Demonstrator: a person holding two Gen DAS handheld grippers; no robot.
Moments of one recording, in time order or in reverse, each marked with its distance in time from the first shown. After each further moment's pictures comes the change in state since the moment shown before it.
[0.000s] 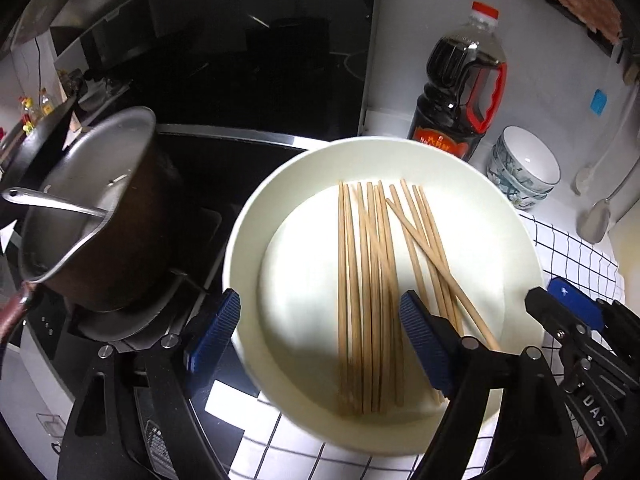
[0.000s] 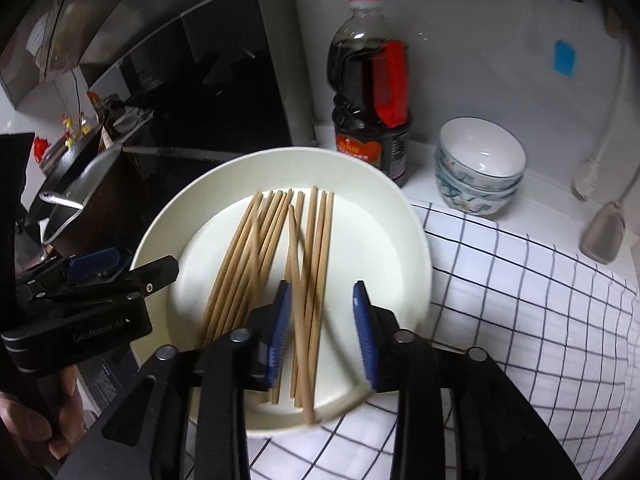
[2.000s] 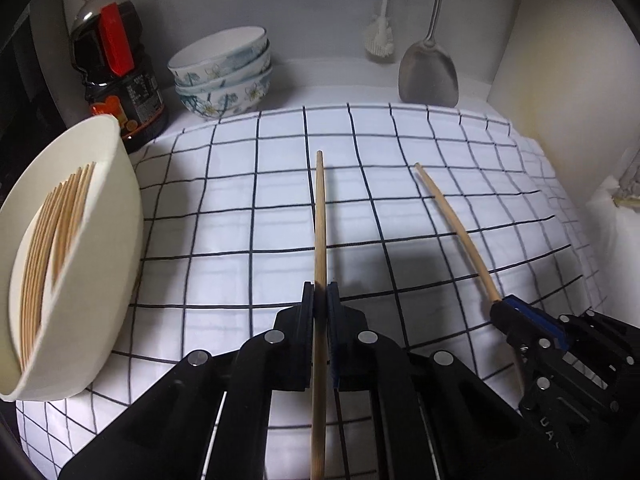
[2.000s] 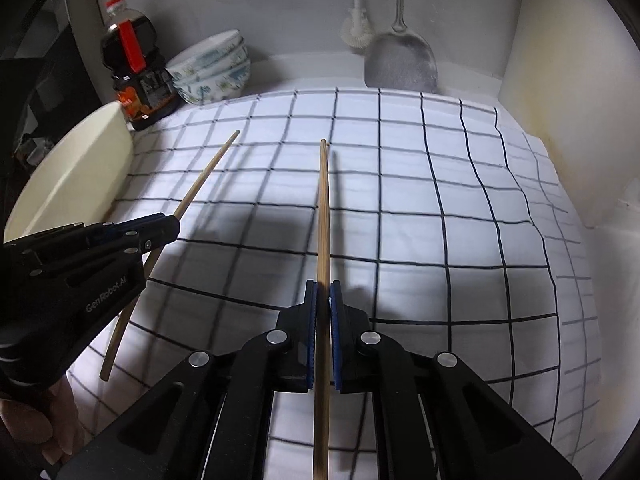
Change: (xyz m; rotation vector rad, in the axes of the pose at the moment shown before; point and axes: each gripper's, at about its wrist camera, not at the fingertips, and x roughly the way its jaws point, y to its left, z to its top) left arm 0.042 -0.289 -0.107 0.371 -0.013 -0.258; right arm -0.047 -0.226 -0.165 0.232 0.019 -0.234
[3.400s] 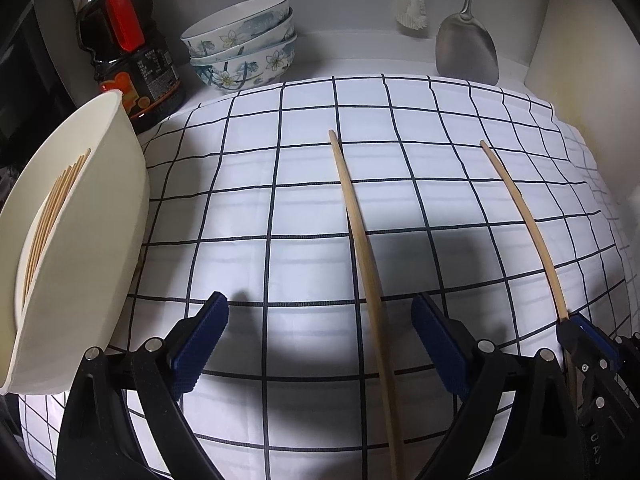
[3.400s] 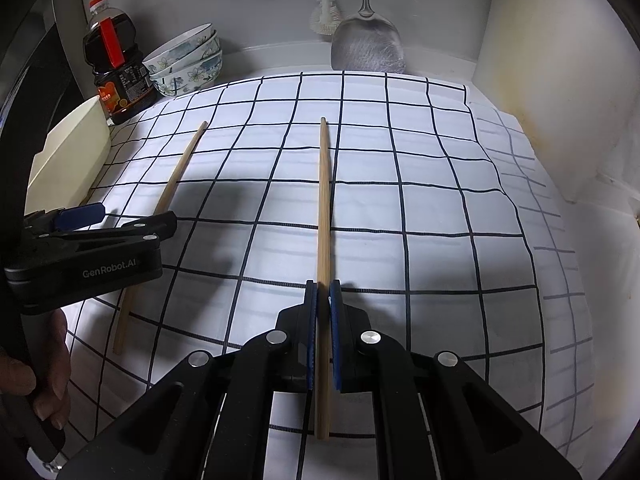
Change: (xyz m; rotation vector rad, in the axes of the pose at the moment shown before) left arm 0.038 0.003 0.000 -0.022 0.064 0.120; right arm 0.006 -0.025 -0.022 0.022 0.015 -0.062
